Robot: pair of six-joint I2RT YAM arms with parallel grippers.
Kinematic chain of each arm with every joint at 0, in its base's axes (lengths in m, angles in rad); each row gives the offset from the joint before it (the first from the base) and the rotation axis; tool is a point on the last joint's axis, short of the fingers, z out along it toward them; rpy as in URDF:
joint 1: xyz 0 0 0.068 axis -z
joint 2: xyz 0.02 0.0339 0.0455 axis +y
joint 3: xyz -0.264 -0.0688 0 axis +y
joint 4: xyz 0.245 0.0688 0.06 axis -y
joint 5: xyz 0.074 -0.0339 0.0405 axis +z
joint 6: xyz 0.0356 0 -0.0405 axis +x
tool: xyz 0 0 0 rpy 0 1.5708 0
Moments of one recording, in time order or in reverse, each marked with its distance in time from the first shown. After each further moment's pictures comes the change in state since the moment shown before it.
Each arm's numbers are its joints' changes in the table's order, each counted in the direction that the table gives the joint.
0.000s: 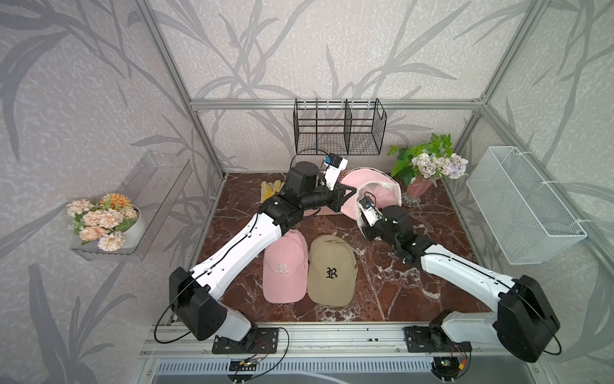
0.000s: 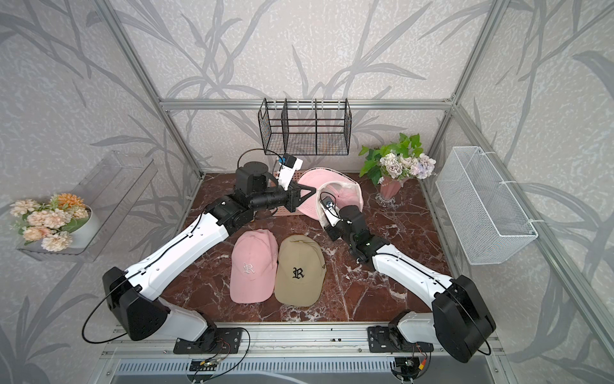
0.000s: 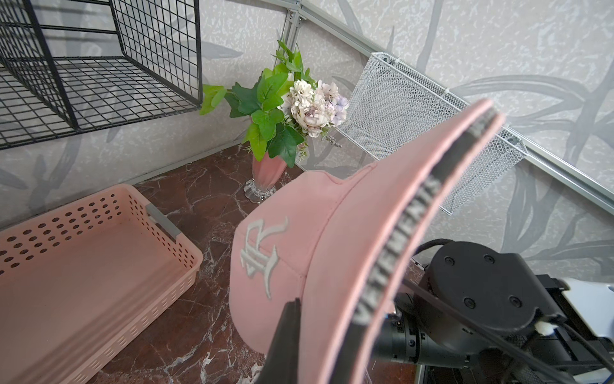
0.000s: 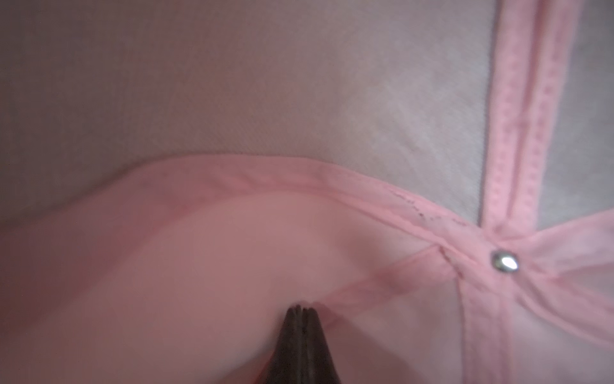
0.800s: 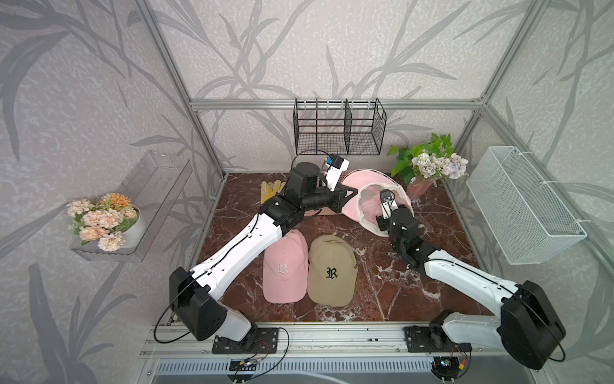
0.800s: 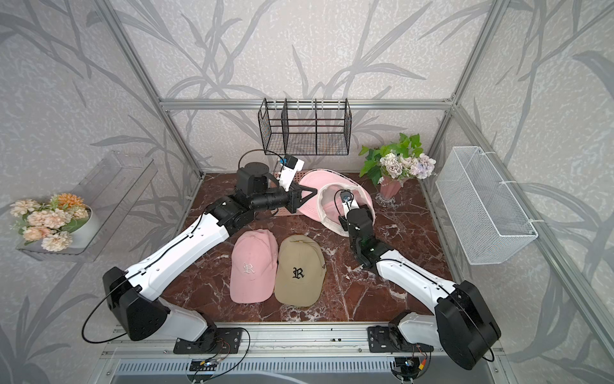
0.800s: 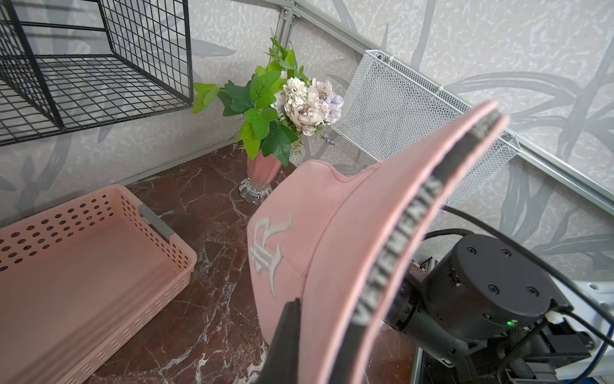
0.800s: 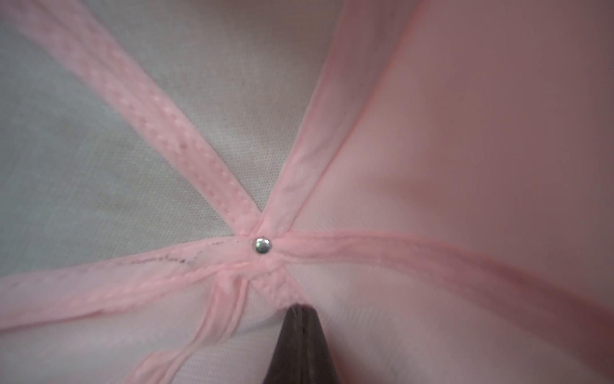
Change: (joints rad) left arm 0.000 0.000 0.003 -0.001 -0.006 0.011; right arm 0.026 -0.055 0.095 0.211 -0.423 -0.019
